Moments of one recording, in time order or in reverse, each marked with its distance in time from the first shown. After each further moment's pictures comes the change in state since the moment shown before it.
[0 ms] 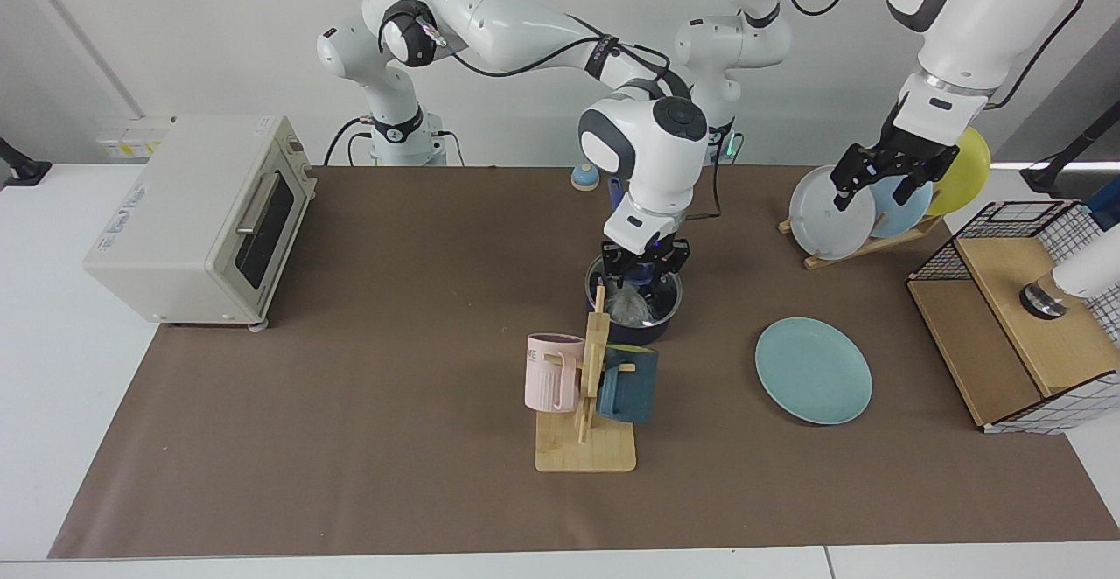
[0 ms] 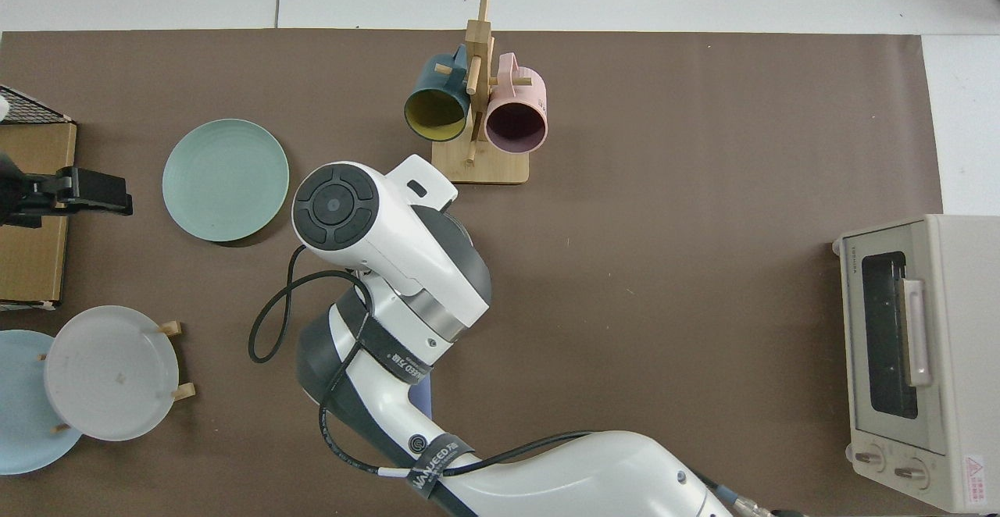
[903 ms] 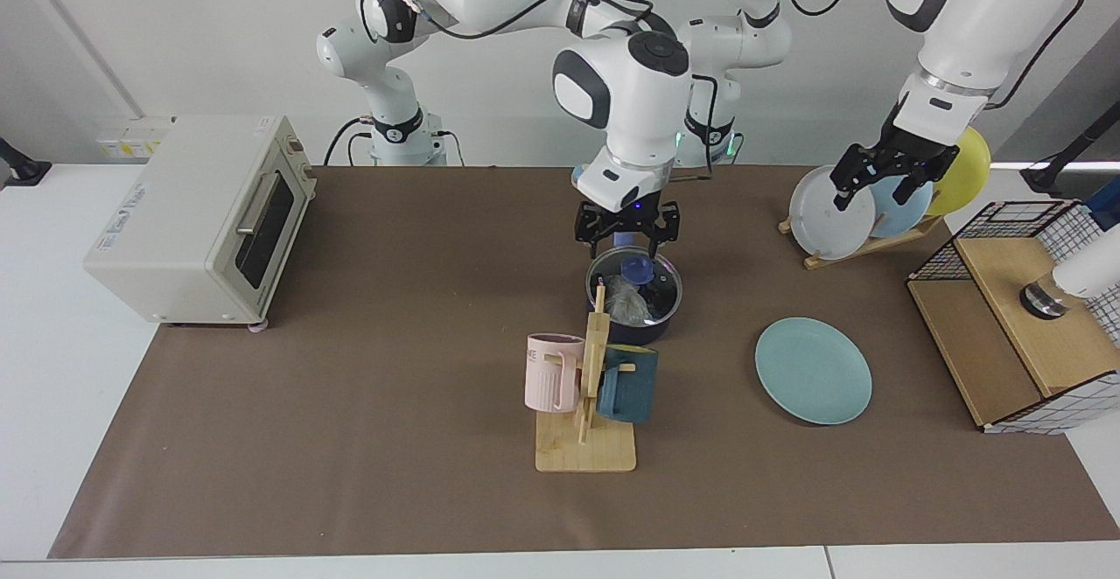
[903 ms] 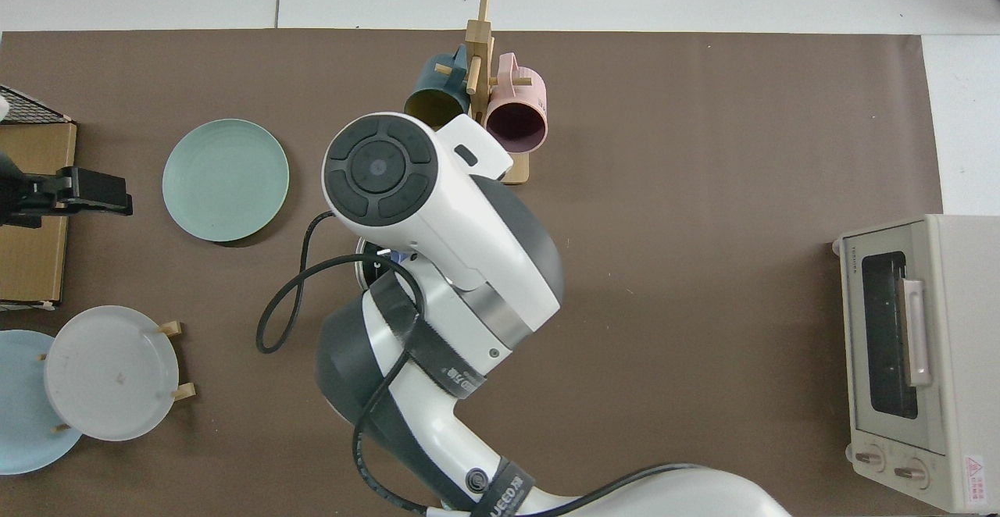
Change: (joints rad) left arm 0.000 0.000 0.000 0.000 0.000 0.000 0.000; right arm -0.042 -0.160 -0.033 -0.014 -0.002 -0.107 0.000
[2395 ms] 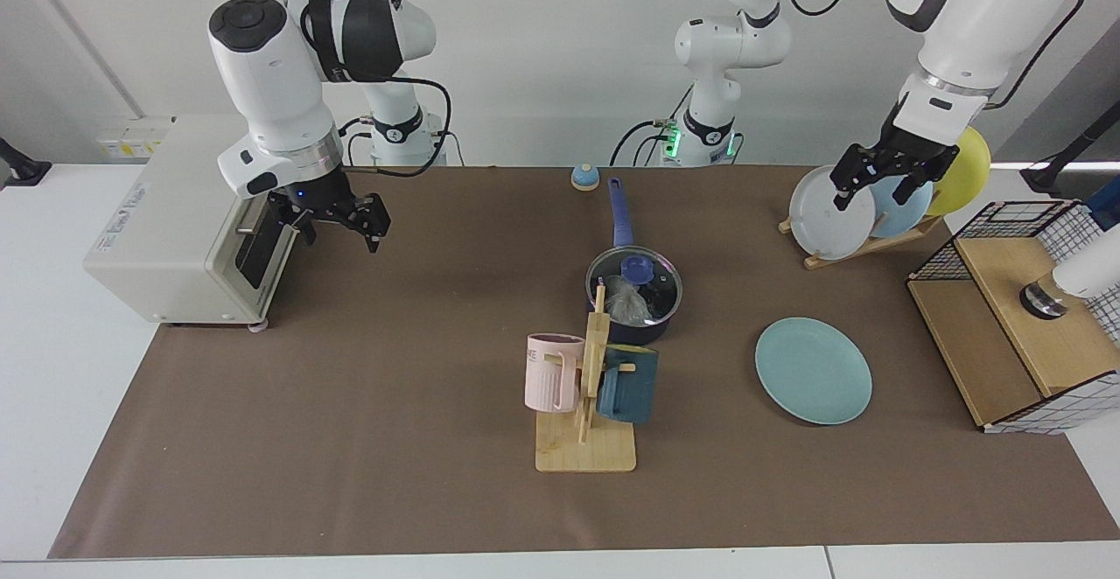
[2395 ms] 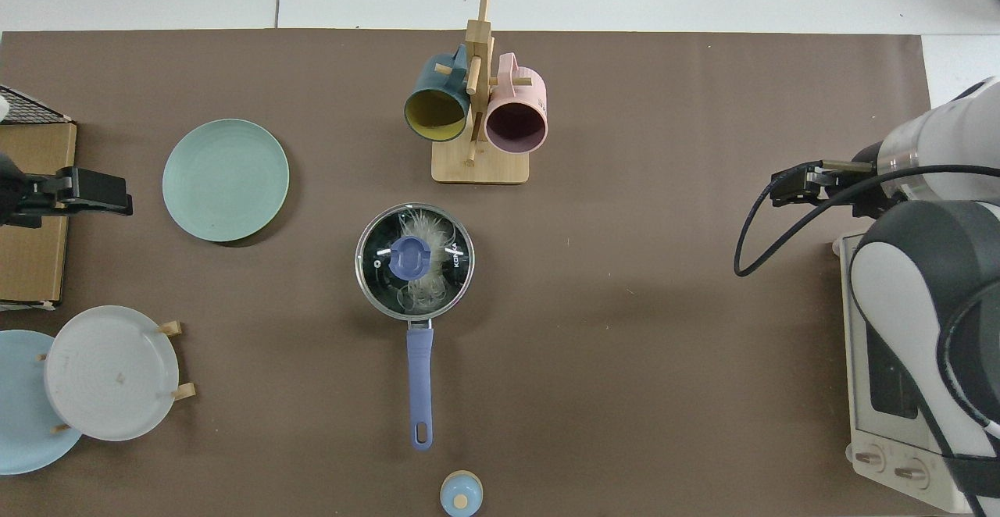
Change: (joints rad) left arm 0.000 0.000 0.000 0.000 0.000 0.000 0.000; right arm -0.591 -0.566 -0.013 -0.734 0.000 0.167 -0.502
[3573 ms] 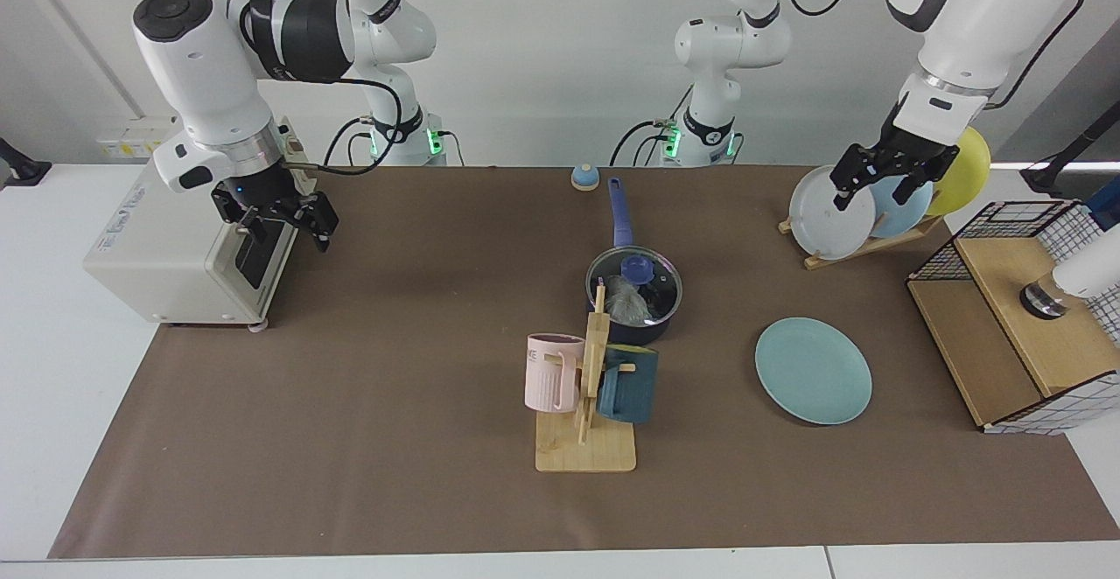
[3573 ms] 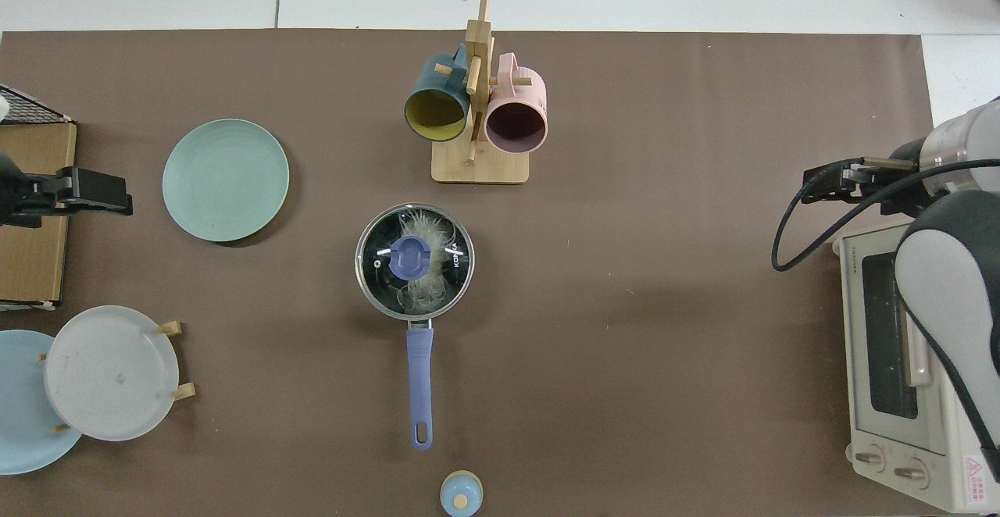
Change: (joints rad) left arm 0.000 0.000 0.000 0.000 0.000 0.000 0.000; right arm -0.057 -0.005 0.003 0.002 0.021 0.004 -0.041
